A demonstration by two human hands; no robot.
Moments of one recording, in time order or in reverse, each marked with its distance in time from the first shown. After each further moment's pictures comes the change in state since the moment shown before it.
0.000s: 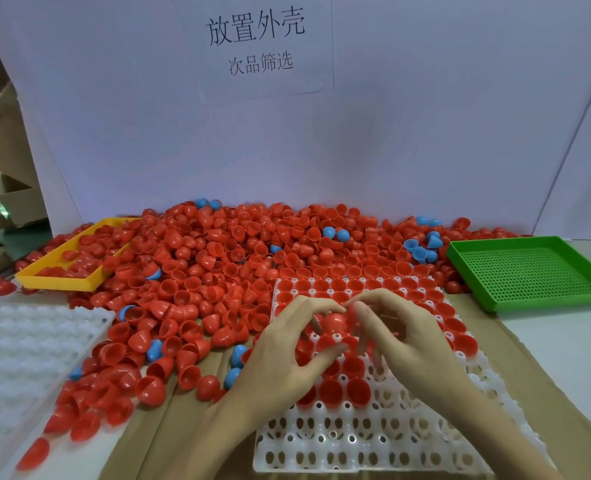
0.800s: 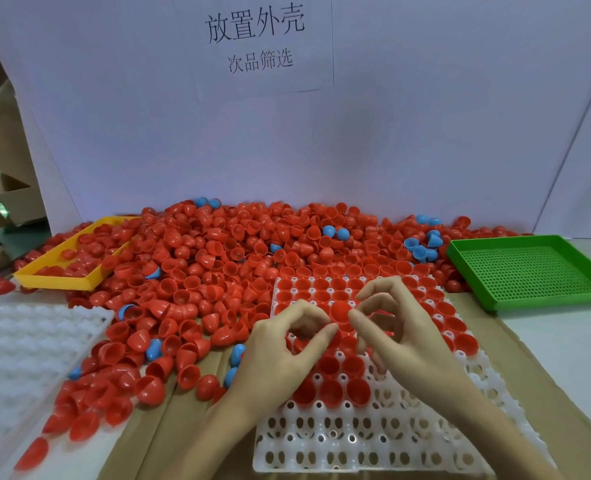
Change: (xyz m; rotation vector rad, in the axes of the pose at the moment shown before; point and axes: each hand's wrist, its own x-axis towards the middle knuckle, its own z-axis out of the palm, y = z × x) left_hand 0.000 0.005 -0.004 -0.099 0.072 -0.143; right_hand -0.002 0.001 0.002 0.145 -0.025 0.042
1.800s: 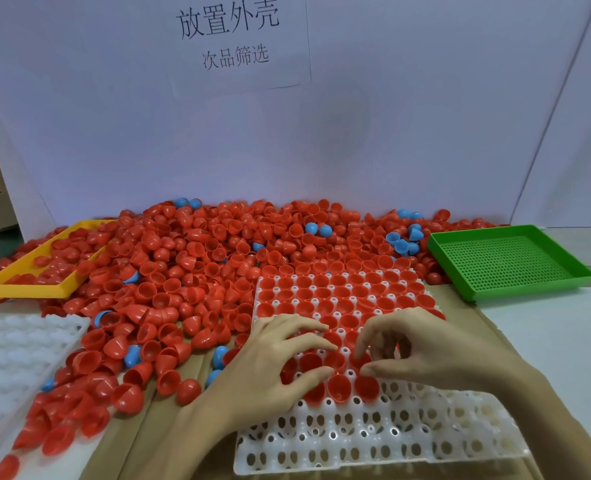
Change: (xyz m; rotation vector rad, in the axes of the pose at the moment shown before) left_hand -0.001 -0.023 0.000 0.392 -0.383 0.168; right_hand 0.007 -0.006 -0.065 -0.550 -0.538 0.116
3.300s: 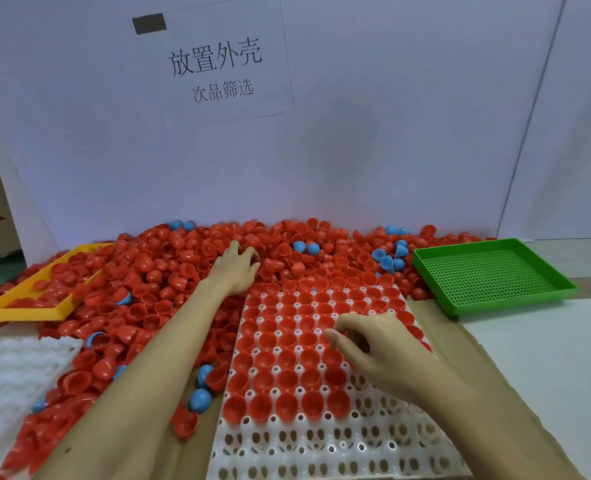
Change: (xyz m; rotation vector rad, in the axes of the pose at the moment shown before) left_hand 0.155 -0.136 -0.048 0.402 -0.051 -0.543; right_hand 0.017 0.004 0.021 -0.104 0.356 -0.106
